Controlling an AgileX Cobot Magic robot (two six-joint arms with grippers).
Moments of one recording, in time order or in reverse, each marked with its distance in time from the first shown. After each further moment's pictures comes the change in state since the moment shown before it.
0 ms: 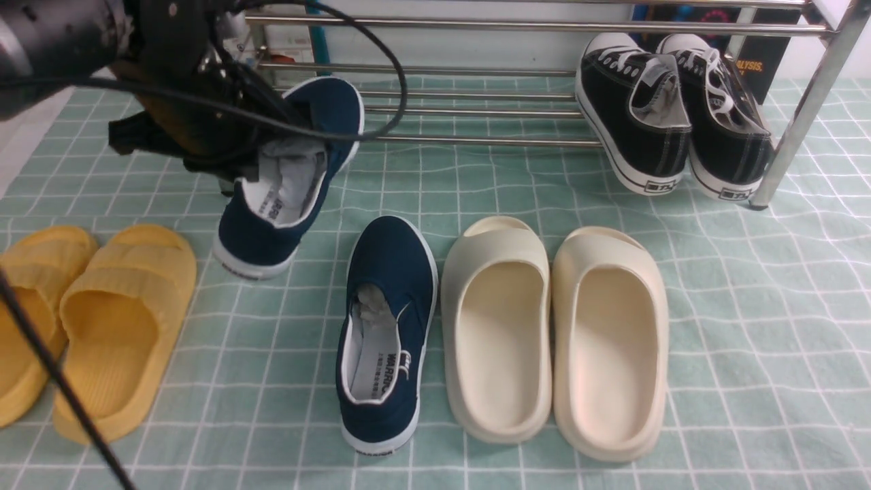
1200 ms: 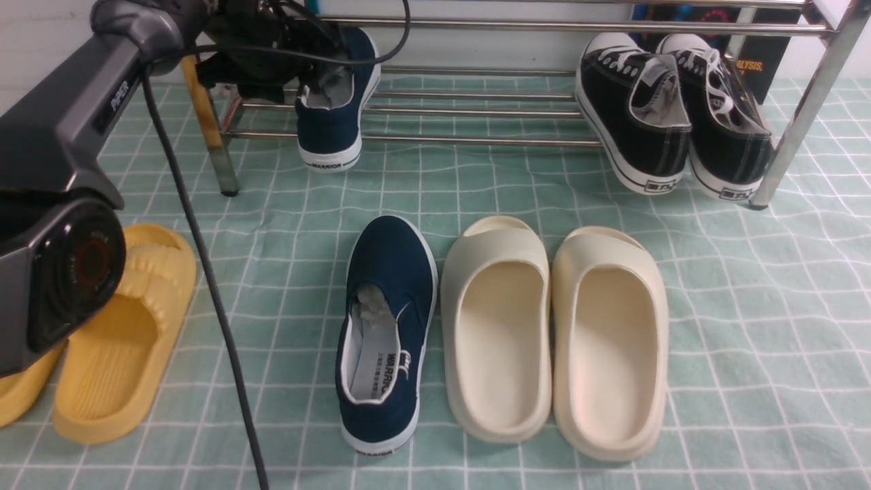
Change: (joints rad) right arm 0.000 0.000 0.000 0.000 0.000 0.000; left arm 0.085 0.531 -0.751 -0.135 0.085 0.076
